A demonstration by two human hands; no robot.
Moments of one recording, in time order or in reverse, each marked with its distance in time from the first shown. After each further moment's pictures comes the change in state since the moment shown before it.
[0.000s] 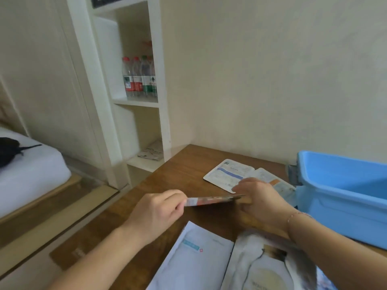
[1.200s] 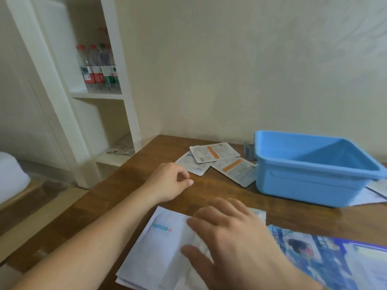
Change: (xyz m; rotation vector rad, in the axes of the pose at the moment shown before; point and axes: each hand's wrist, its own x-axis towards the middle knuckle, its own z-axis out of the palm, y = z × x) left_hand 0.091 0.045 0.035 -0.329 -0.460 -0.584; right_hand -0.144 -0.078 -0.019 -0.268 0.140 -0.277
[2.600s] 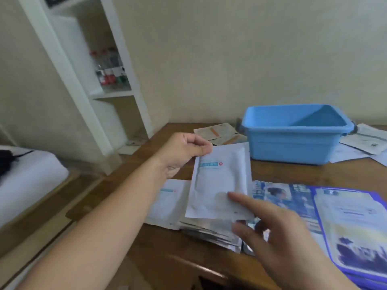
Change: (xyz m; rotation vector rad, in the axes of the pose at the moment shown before) left_hand -0.089 0.096 -0.037 -0.884 -0.116 -0.092; right_hand -0.133 0.008 0.005 0.734 0.309 0.285
